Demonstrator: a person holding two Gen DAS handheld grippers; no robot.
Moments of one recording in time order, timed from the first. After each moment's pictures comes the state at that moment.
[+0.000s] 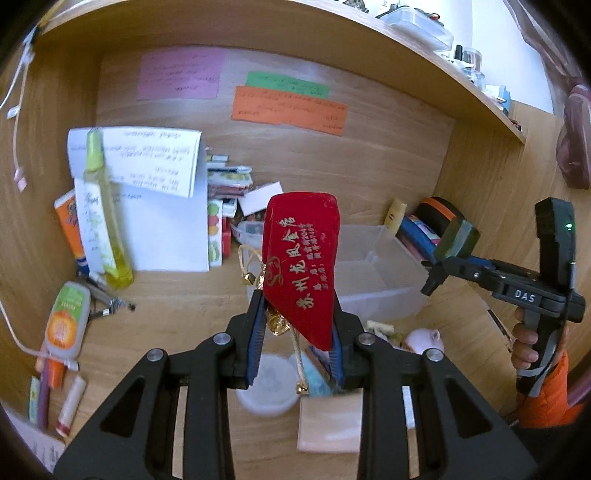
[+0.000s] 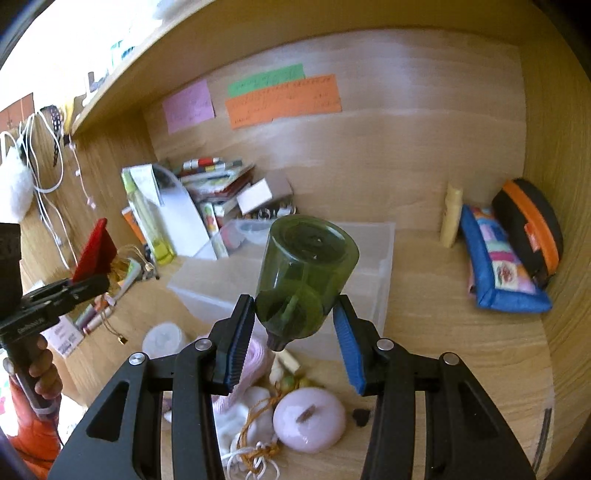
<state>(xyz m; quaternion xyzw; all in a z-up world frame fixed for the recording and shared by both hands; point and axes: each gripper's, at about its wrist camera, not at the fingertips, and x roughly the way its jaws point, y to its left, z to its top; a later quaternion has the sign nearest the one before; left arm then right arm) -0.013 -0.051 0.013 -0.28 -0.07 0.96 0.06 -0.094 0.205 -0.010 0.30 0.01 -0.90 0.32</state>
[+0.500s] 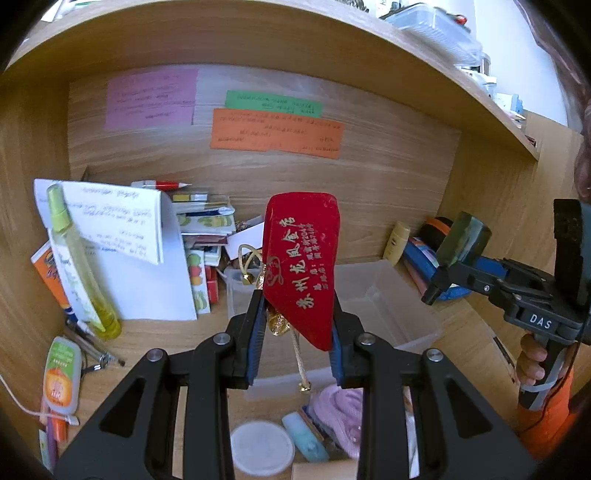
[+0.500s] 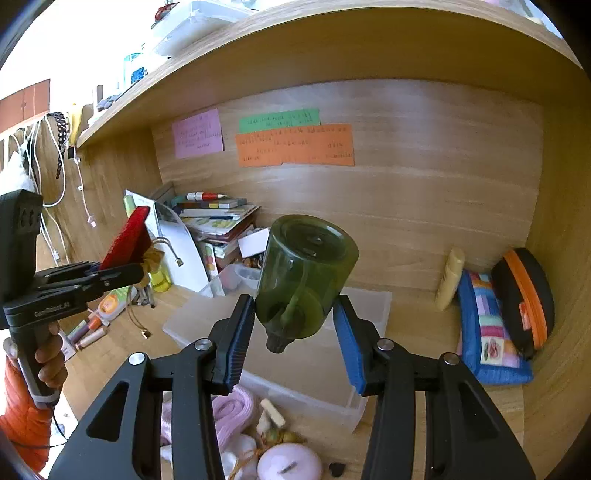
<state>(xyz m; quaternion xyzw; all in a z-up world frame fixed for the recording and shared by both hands) -0.071 -0.036 0.043 -0.27 -0.06 0.96 0.06 -0.116 0.186 0.029 0.25 0.05 -0.91 0.33</state>
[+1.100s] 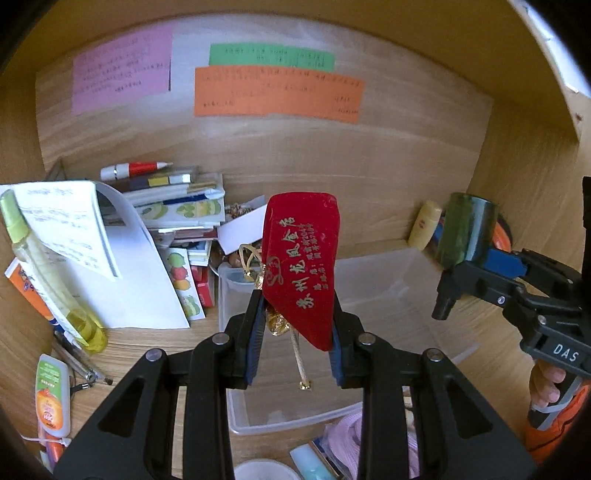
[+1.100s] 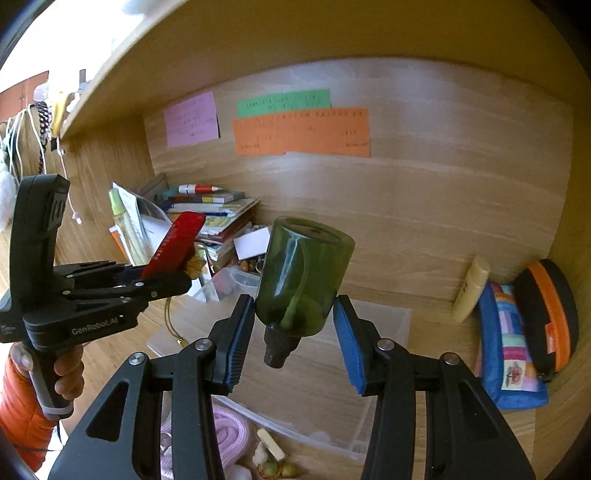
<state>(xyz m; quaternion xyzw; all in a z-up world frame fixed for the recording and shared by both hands) -0.141 -0.022 0.014 -0.33 -0.03 0.94 0.03 -0.152 0.151 0.015 0.27 0.06 -0.90 0.34</state>
